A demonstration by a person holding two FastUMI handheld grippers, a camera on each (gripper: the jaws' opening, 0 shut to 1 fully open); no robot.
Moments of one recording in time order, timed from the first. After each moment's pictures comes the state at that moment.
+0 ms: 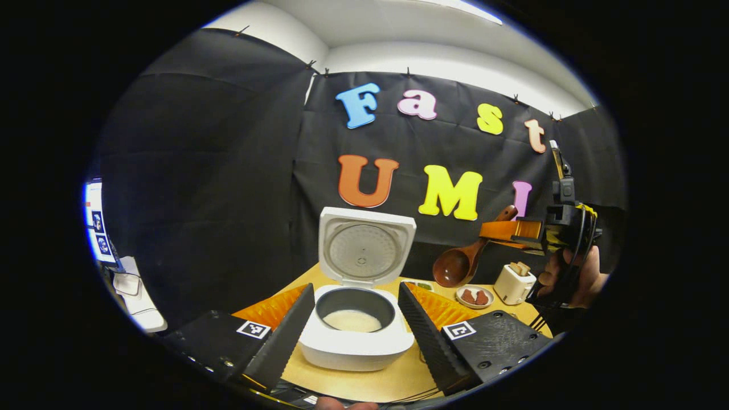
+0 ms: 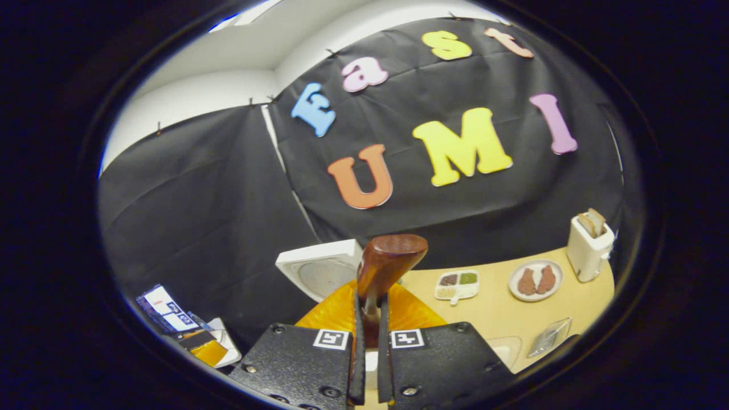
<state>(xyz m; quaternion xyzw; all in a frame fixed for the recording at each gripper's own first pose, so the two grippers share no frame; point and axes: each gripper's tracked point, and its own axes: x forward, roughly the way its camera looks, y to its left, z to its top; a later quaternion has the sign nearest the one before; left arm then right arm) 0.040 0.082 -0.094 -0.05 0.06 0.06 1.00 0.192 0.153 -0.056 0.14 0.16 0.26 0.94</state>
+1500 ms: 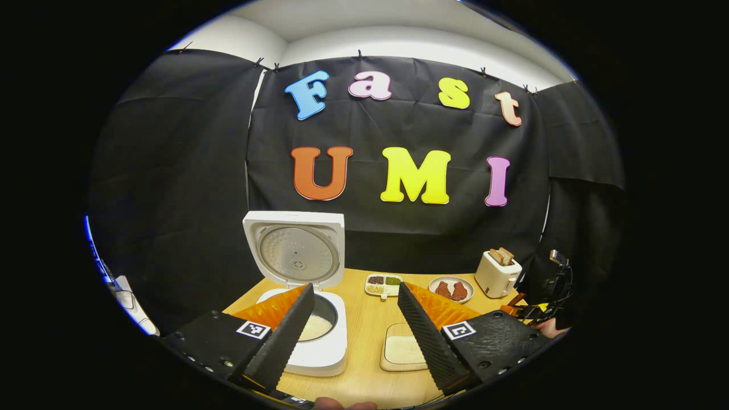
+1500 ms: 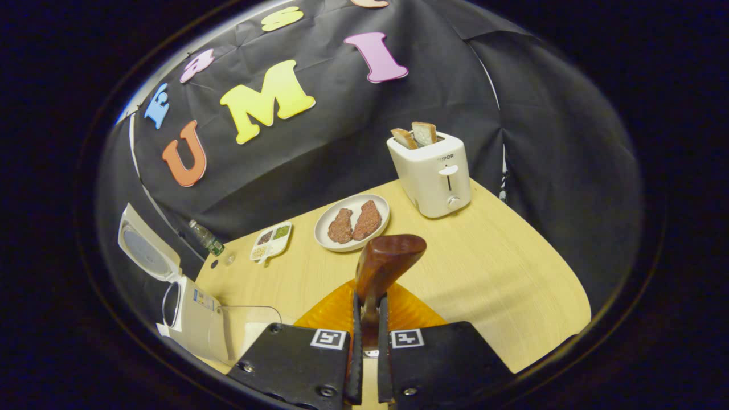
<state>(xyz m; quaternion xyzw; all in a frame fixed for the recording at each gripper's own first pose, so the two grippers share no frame) 0.100 -0.025 -0.079 -0.01 0.11 0.02 0.99 0.255 -0.133 -0.320 0.17 0.30 -0.01 0.94</state>
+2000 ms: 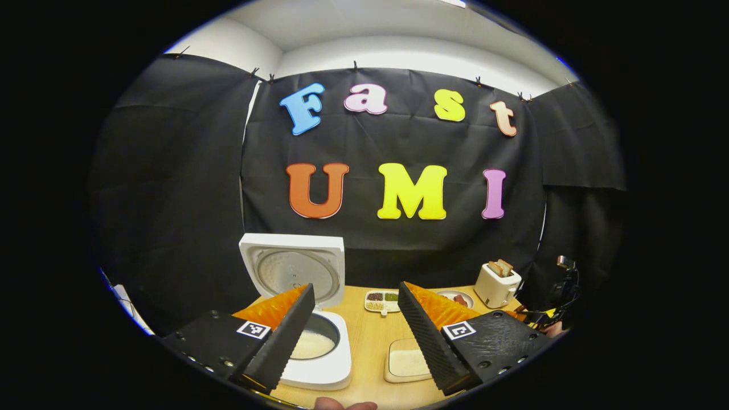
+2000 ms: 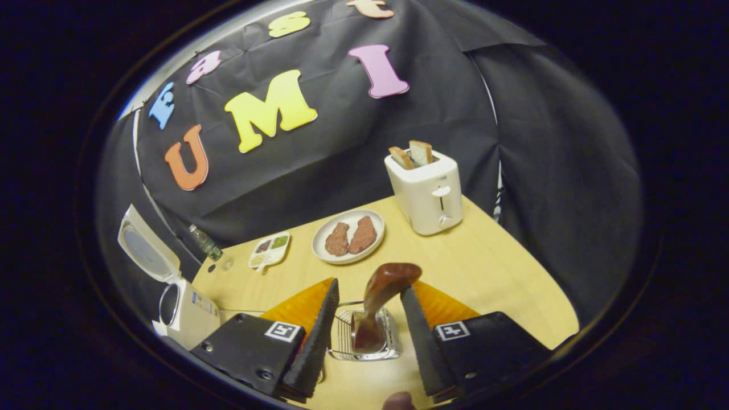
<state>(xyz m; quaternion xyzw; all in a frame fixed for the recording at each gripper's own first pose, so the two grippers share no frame) 0.128 -0.005 -0.038 -0.01 0.06 0.01 1.00 0.247 -0.154 -0.273 0.14 0.26 -0.03 0.96</state>
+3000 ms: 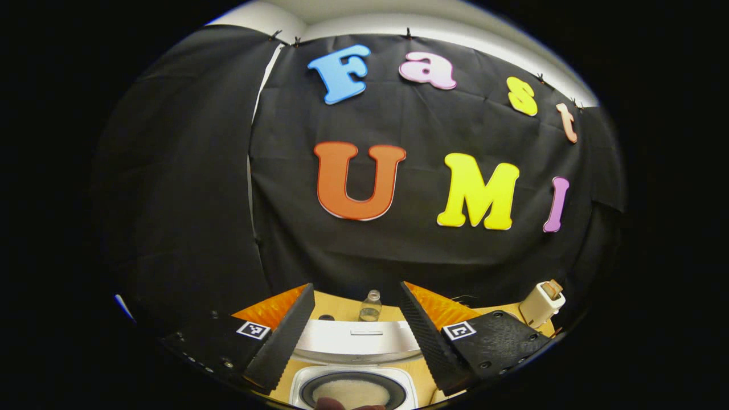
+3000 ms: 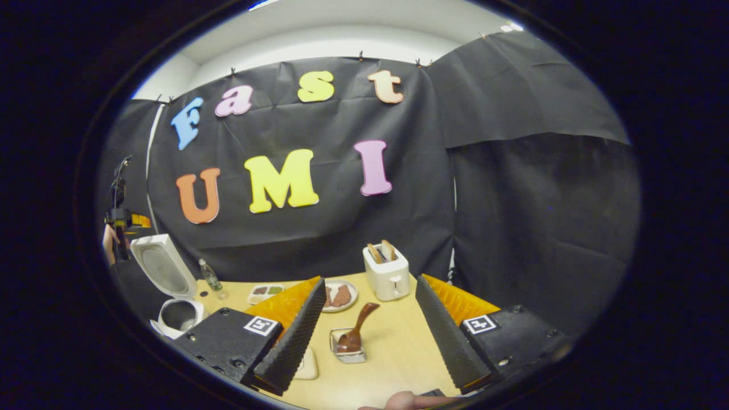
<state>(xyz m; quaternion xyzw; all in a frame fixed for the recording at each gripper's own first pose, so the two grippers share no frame) 0.348 0.158 -0.060 -0.05 0.15 0.05 0.99 0.093 -0.156 -0.095 0.04 0.11 -0.13 0.99</state>
